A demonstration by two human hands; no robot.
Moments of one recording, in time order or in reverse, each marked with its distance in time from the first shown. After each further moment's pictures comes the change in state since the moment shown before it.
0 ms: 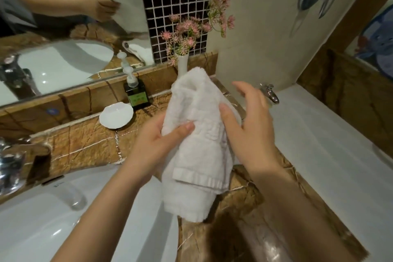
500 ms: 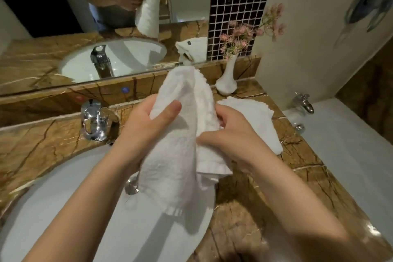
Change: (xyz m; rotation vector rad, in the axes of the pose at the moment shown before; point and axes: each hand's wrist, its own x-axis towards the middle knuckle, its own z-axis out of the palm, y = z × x) left_hand -0.102 0.050 -0.073 0.011 0.284 0.015; right_hand -0.066 -0.107 0.029 0.480 -0.666 0.208
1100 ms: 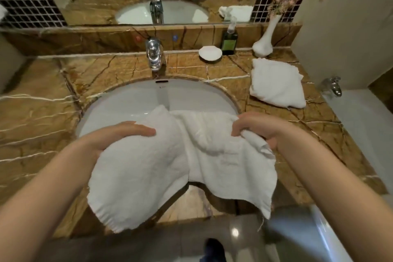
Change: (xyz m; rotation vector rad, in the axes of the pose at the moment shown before) left_hand -0.193 -0.054 -0.123 -0.028 -0.082 -0.811; right_hand -0.095 0.051 0.040 -0.274 -0.317 0.595
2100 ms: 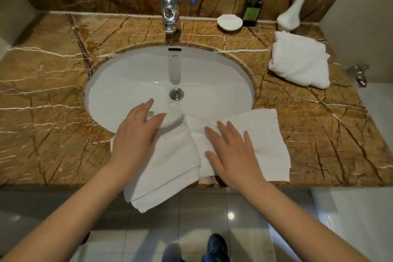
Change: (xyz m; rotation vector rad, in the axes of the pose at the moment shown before) left_hand 0.025 -0.128 0.039 1.142 0.799 0.664; right_hand 0.022 0.131 0.118 -0.989 0.386 -0.621
